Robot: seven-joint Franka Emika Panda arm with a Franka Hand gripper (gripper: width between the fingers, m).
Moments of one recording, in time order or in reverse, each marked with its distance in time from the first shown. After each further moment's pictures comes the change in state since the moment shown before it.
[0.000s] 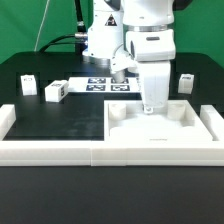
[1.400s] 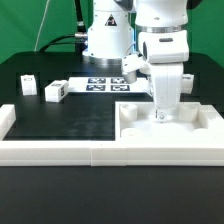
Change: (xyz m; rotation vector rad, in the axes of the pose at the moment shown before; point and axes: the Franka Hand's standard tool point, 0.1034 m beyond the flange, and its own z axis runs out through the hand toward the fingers) arm 0.016 0.003 0.000 0.015 0.002 0.038
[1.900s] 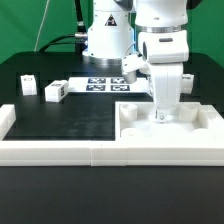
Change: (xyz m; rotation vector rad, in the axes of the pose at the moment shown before) arm 0.001 -0.002 -0.003 0.002 -0.003 0.027
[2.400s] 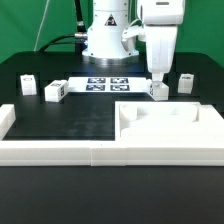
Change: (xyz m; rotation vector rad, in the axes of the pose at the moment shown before) arm -0.003 -0.036 -0.042 -0.037 -0.028 0.065
